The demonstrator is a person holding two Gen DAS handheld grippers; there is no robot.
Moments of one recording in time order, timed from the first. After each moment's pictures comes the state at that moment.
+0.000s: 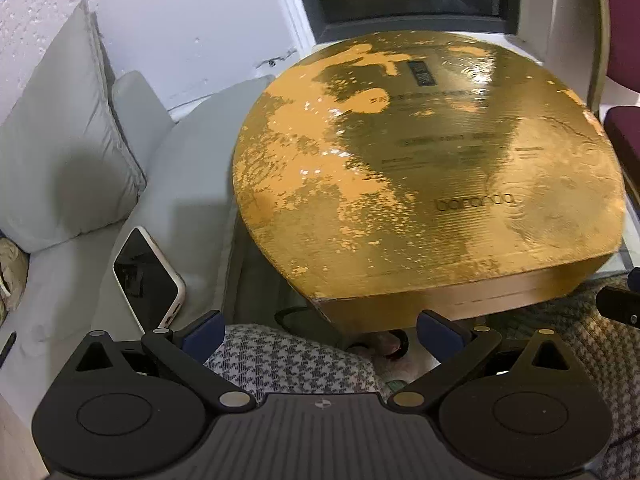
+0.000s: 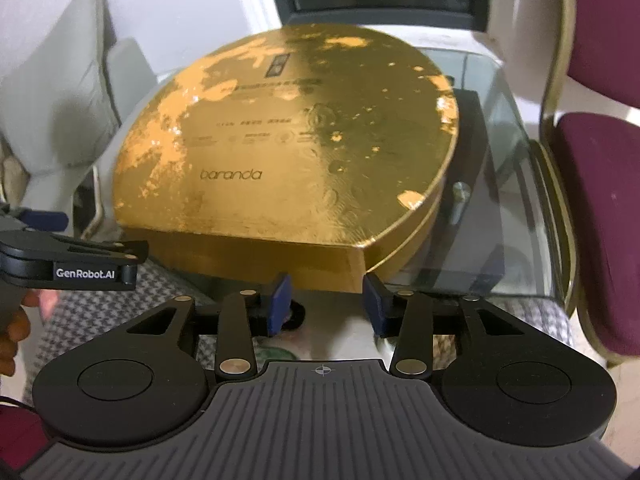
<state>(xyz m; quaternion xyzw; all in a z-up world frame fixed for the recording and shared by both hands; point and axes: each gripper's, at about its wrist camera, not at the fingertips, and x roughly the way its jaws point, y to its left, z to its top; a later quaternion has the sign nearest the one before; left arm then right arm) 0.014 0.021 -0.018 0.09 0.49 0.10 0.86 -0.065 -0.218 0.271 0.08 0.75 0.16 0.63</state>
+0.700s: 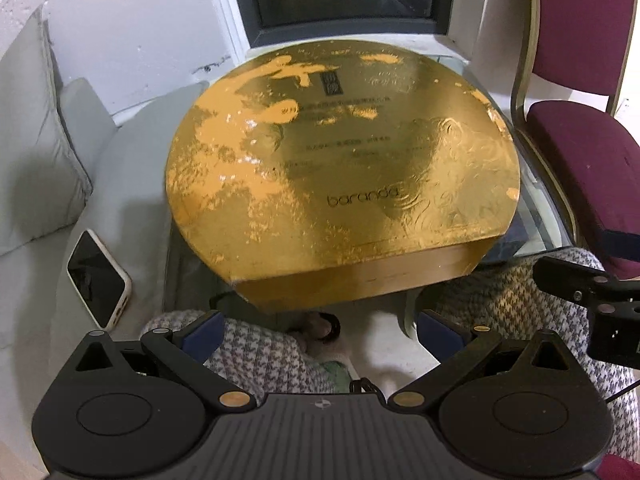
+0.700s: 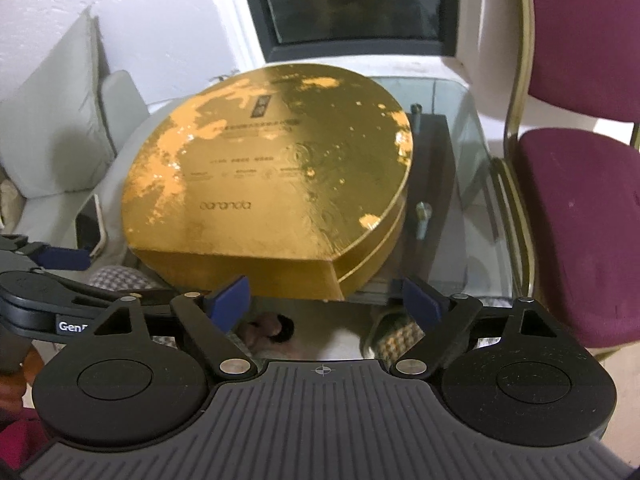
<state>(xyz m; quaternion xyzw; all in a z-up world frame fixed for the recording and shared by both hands) -0.007 -0.013 0.007 0.05 0.52 0.01 0.86 -0.052 -0.237 0.312 0.07 0.74 0.14 0.65</state>
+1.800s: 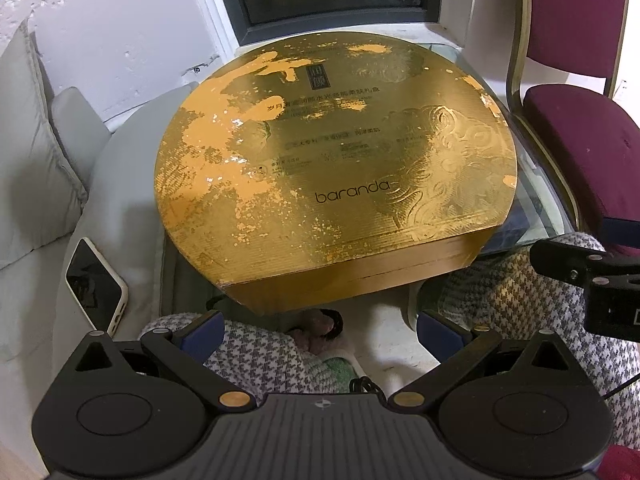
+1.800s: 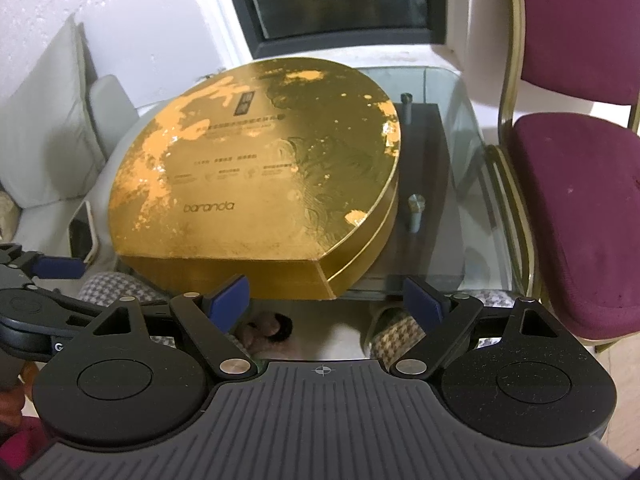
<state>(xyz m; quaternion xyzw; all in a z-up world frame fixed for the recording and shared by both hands) 0.002 -0.021 0.002 0.07 0.52 0.00 0.85 -0.049 -0.241 0.298 0.08 0.75 0.13 0.65</state>
